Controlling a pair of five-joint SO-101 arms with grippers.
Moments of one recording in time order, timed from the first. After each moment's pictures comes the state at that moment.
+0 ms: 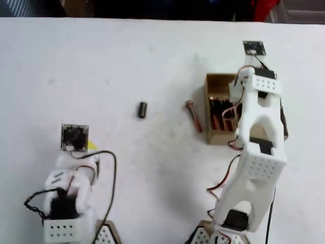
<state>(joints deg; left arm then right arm) -8.9 -104.0 96.9 55.3 -3.6 10.2 34.5 -19.7 63.9 14.9</state>
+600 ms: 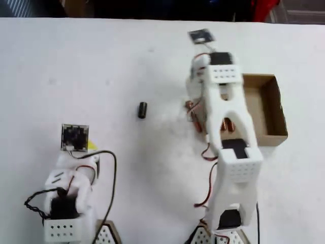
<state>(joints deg) -8.9 -104.0 96.9 55.3 -3.6 -9.3 29.8 -27.3 82.1 11.6</state>
